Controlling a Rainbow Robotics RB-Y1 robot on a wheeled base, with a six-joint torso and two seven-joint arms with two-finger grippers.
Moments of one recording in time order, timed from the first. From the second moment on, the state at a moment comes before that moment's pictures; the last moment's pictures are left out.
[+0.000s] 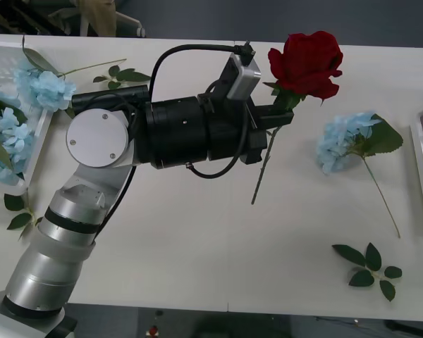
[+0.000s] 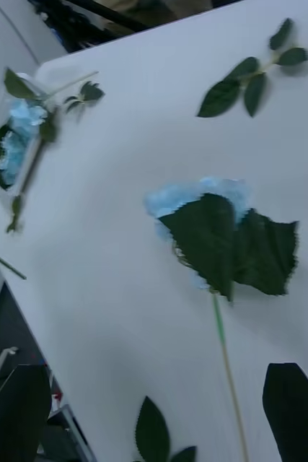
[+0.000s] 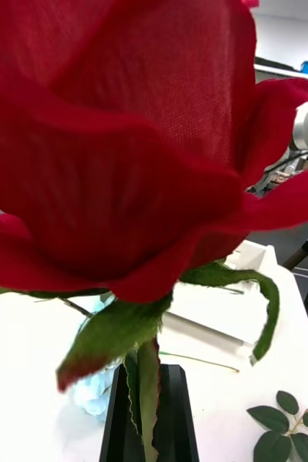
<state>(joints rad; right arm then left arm) -0.82 -1.06 -0.14 -0.26 -1.74 1.81 2.72 -0.43 0.16 -0.25 -1.80 1.44 0.96 -2.59</state>
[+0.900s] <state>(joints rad) -0.40 -0.85 0.32 -1.15 -2.38 1.51 2.72 -0.43 0.16 -0.25 -1.80 1.44 0.96 -2.59</state>
